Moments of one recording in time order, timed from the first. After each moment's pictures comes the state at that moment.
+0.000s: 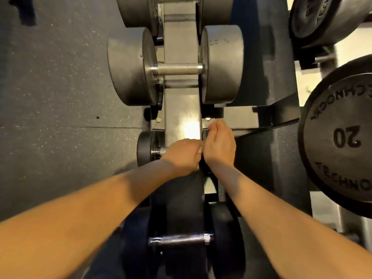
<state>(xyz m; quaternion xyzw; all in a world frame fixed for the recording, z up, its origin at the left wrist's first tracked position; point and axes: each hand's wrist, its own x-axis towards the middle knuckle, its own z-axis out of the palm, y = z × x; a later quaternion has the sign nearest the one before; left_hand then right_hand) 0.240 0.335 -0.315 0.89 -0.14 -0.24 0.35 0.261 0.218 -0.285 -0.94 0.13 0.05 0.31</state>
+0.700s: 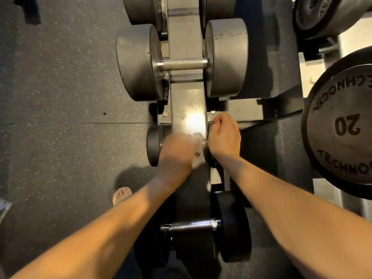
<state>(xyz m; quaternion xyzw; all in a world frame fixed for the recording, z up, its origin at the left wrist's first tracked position) 0.181 0.354 -0.327 0.97 -0.12 0.09 0.21 0.261 0.219 -0.283 -0.95 0.11 0.07 0.28</state>
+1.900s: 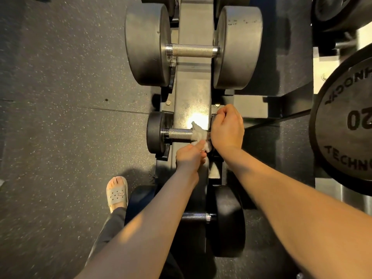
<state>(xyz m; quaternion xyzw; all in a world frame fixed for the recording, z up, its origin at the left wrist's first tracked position) 0.183 0.284 -0.320 0.37 0.55 -0.19 0.72 0.260 0.217 -0.286 -0.95 0.10 0.06 0.30</state>
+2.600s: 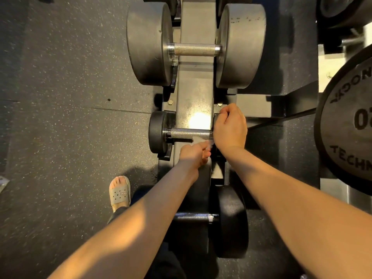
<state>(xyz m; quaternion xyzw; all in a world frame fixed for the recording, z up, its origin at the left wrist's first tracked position) 0.194 0.293 -0.309 0.33 0.54 -0.26 0.73 0.260 0.217 -0.284 -0.95 0.10 0.05 0.31</state>
